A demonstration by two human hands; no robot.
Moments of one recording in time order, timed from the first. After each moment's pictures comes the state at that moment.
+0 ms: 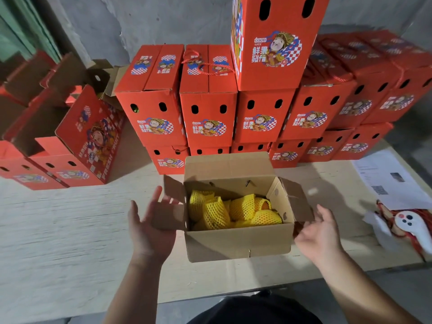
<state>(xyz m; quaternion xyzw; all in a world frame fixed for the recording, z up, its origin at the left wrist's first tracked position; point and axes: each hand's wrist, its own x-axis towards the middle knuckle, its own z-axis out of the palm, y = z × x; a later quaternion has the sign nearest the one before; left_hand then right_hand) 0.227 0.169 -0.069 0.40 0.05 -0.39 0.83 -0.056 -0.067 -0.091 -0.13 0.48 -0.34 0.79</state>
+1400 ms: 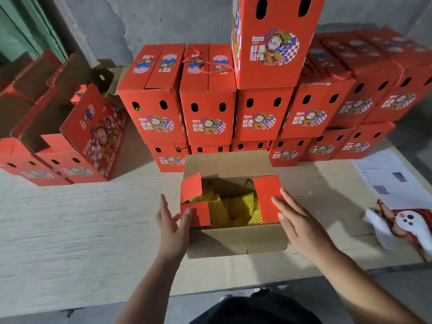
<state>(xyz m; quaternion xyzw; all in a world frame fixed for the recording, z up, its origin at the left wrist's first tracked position) 0.184 0.162 -0.097 0.77 -0.15 -0.25 0.56 -0.066 -0.061 -0.086 -0.92 0.28 -0.15 0.25</state>
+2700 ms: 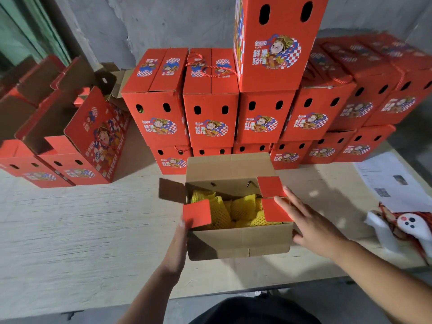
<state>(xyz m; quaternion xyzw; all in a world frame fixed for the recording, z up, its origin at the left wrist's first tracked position) 0.174 0.185 -0.107 0.69 -0.18 -0.42 0.56 -0.078 -0.096 -0.093 -0.97 0.21 -0.01 0.14</state>
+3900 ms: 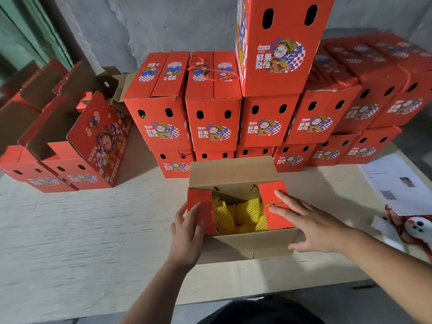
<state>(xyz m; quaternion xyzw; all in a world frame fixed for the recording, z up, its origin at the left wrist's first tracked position) 0.189 0.159 -0.105 0.84 -0.32 -0.20 0.39 -0.061 -0.112 -0.069 -0.98 0.12 0.06 0.12</state>
